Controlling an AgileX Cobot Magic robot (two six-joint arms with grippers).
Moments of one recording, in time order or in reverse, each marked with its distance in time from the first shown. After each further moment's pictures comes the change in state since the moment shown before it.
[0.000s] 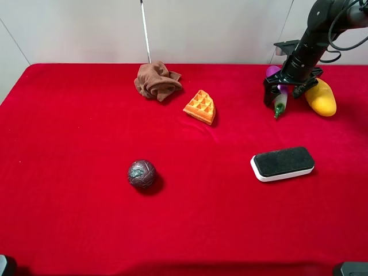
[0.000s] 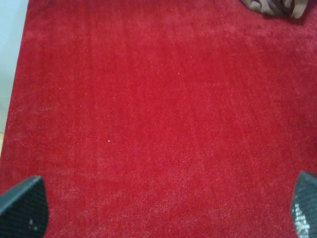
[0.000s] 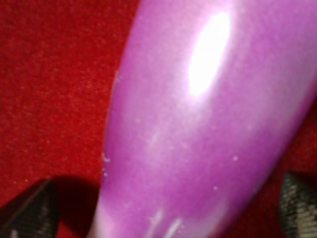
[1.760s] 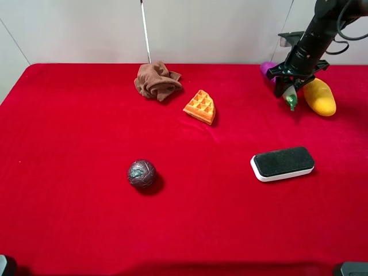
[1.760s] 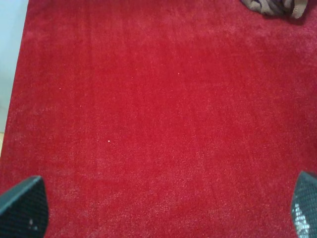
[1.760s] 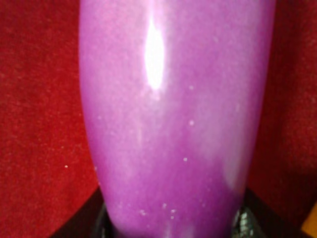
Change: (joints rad) left arm 0.000 0.000 0.000 0.000 0.000 0.000; right arm 0.000 -0.074 0.002 0.014 0.057 0.022
